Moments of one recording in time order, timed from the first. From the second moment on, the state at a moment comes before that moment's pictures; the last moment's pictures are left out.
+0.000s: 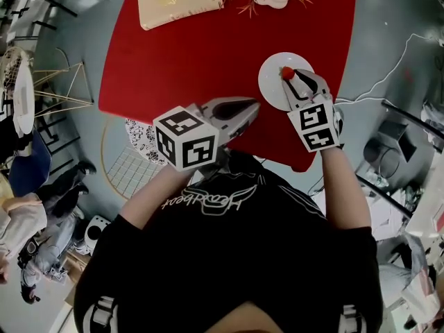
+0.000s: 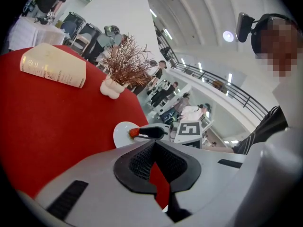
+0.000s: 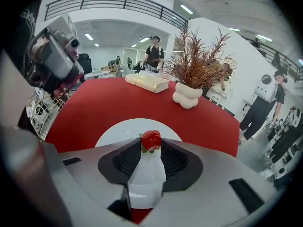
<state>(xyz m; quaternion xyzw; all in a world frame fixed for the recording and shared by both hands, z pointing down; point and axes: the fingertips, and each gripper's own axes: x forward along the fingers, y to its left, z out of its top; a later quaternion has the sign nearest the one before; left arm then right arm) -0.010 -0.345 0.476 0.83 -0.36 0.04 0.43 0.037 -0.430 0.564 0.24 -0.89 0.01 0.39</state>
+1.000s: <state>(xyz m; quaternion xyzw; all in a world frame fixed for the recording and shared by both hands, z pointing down) -0.010 -0.342 0.480 0.84 -0.37 0.07 0.40 0.035 -0.426 0.573 0.21 -0.89 0.03 0.40</state>
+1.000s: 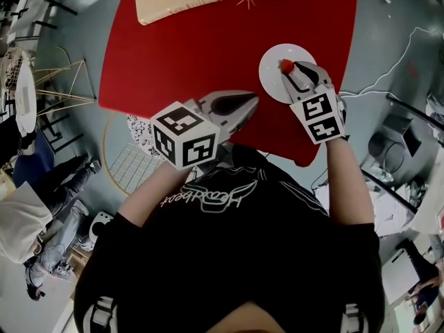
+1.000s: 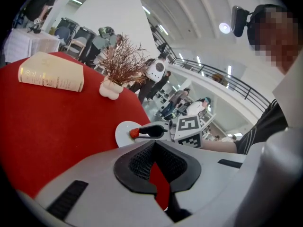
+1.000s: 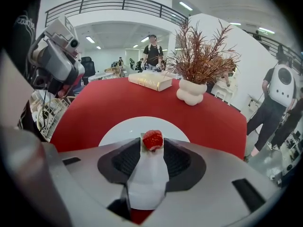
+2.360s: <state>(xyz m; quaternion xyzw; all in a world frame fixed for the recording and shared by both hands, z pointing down) 0.014 -0.189 0.336 0.92 -0.29 0.08 0.24 0.078 -0.201 0.346 0.32 -0.93 0.05 0.16</state>
